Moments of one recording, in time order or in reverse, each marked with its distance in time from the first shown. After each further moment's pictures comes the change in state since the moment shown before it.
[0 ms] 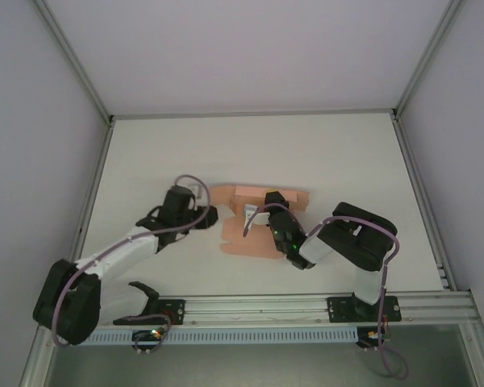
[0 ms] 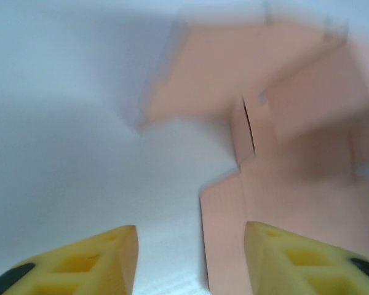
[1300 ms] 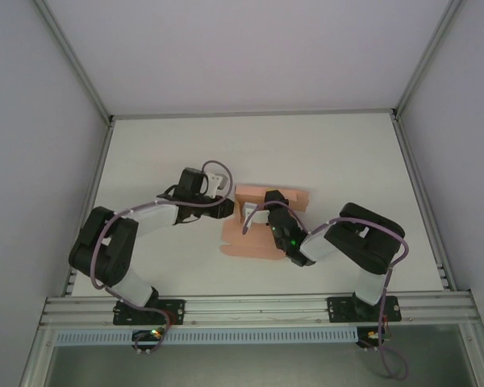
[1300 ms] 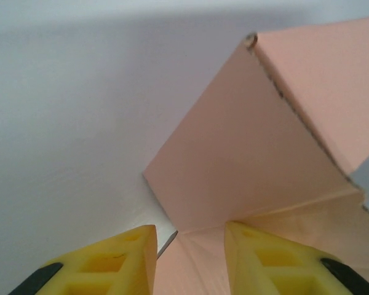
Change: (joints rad) left arm -0.001 0.427 0.174 0.161 0.371 0.266; right arm -0.009 -0.053 0.027 -0.146 -0.013 0.051
